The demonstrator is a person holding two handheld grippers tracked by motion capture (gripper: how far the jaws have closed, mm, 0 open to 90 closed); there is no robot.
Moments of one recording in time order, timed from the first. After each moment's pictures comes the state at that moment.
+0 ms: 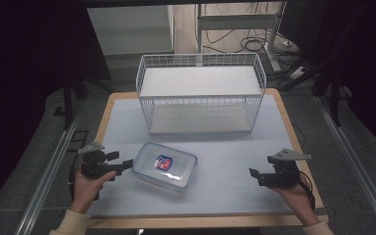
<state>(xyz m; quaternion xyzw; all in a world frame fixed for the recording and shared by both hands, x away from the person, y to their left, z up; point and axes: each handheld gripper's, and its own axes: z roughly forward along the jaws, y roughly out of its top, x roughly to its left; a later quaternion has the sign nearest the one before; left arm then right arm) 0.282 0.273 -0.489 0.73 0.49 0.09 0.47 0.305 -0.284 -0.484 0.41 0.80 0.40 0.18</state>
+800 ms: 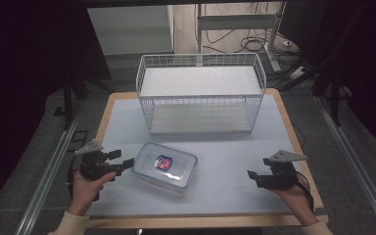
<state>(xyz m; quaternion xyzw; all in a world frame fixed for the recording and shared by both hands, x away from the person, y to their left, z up) 0.271 0.265 -0.470 0.73 0.47 0.10 0.49 0.304 -0.280 -0.489 0.39 0.82 0.39 0.17</state>
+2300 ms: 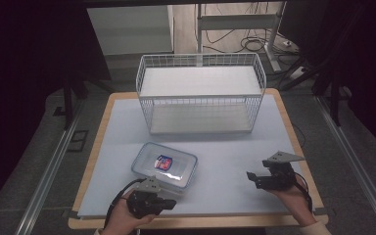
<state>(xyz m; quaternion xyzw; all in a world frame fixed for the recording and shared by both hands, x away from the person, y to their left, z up) 0.218 0.132 -0.501 0.87 0.29 -0.03 0.40 0.305 -0.278 -0.495 0.40 0.82 0.38 0.16</state>
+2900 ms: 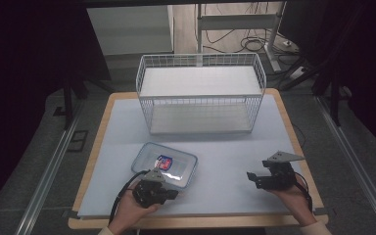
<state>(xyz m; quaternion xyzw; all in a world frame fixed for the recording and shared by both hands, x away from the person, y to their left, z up) 0.247 0.127 -0.510 0.86 0.33 -0.02 0.39 0.306 -0.279 -0.496 0.41 0.82 0.37 0.16</state>
